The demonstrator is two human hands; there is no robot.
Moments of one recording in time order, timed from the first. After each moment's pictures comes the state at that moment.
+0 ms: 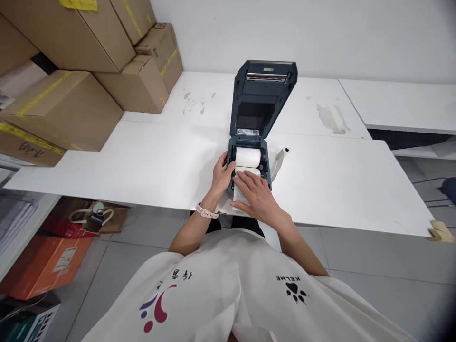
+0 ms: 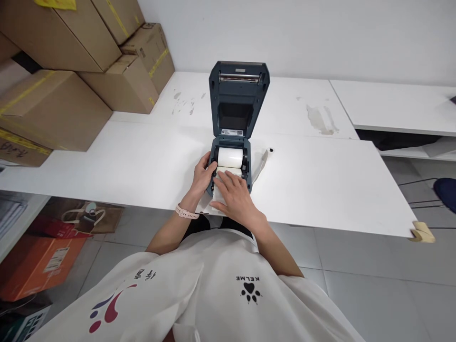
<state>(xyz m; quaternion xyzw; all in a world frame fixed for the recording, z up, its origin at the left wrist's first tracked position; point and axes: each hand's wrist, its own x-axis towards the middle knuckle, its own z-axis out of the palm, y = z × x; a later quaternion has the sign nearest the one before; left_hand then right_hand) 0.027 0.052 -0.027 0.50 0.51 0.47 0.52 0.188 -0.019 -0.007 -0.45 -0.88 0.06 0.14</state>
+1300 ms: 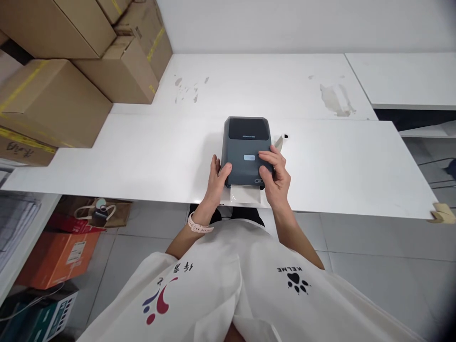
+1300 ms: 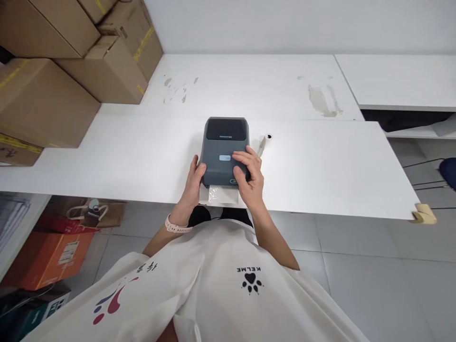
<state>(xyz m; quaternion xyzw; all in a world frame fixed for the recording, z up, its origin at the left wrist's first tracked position) 0.024 -0.006 -0.013 0.38 0.53 0.46 0.61 0.202 -0.017 -0.012 -0.47 -0.64 0.17 0.58</state>
